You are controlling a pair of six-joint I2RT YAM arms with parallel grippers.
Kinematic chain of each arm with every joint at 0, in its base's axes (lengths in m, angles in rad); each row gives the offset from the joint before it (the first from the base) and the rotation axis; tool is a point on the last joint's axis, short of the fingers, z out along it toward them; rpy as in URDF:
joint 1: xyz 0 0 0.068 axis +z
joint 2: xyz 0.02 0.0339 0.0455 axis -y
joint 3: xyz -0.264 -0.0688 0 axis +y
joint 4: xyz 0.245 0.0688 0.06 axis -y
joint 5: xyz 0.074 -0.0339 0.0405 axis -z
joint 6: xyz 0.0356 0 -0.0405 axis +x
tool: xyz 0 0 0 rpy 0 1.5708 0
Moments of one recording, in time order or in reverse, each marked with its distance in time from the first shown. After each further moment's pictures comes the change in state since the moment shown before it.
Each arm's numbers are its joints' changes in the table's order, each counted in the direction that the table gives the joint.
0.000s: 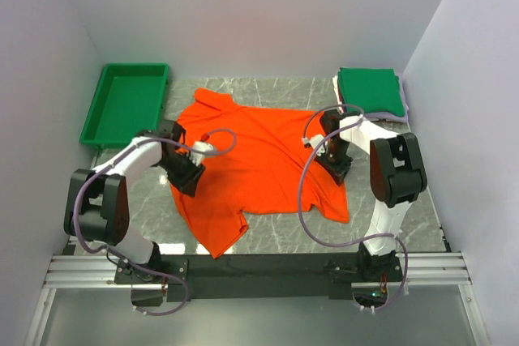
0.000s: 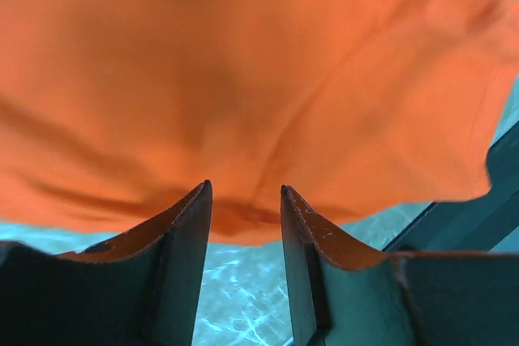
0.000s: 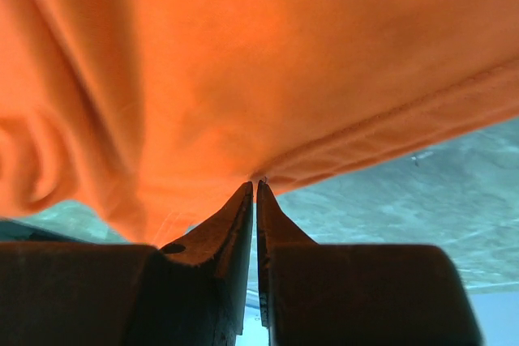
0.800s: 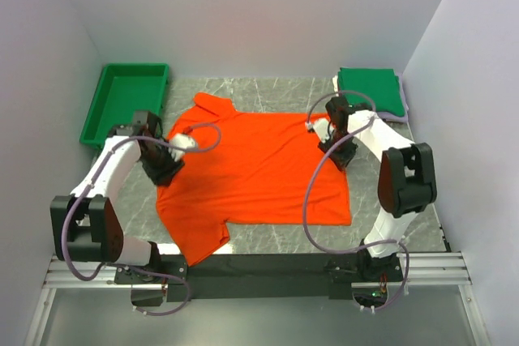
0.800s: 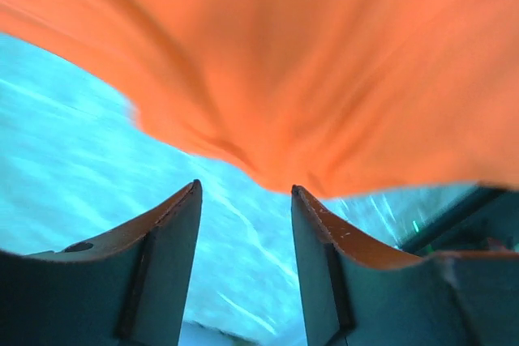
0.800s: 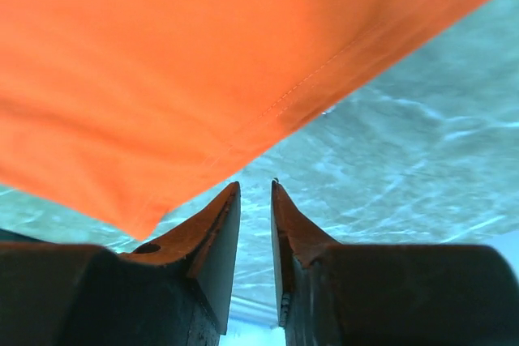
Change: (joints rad) left arm 0.124 0.142 -0.032 -0.145 -0.203 0.285; right arm -0.014 0.092 -0.043 0.007 0.064 -0.027
